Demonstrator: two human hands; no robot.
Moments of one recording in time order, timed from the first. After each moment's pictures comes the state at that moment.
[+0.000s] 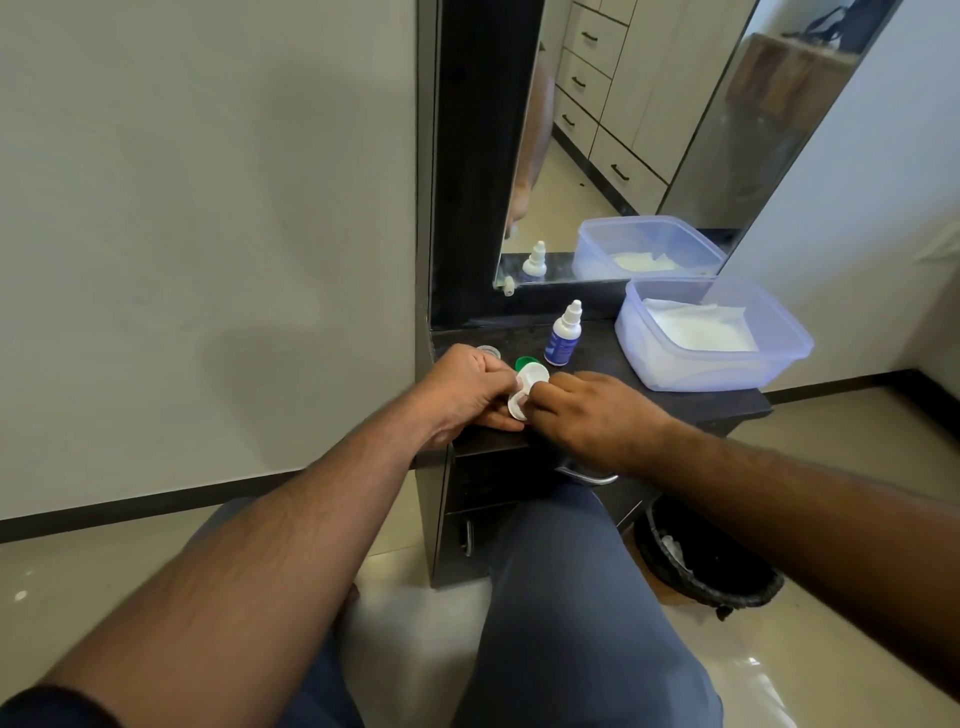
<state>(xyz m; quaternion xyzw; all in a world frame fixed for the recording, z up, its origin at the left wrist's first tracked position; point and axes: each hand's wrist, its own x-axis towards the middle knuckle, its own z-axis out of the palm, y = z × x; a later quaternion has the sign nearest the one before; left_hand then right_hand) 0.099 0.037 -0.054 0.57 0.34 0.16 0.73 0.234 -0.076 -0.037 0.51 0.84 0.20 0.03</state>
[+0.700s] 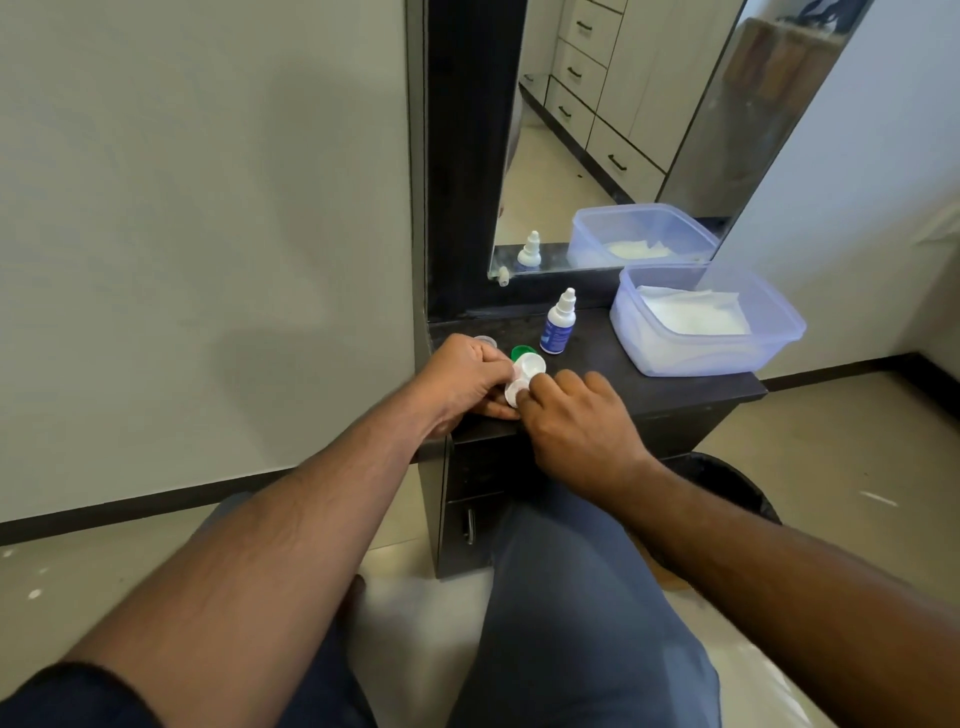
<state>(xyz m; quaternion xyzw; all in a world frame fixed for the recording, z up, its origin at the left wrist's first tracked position) 0.100 0.033 -0.052 0.60 0.36 0.18 0.69 0.192 -0.094 -0.047 0.68 0.70 0.19 0.04</state>
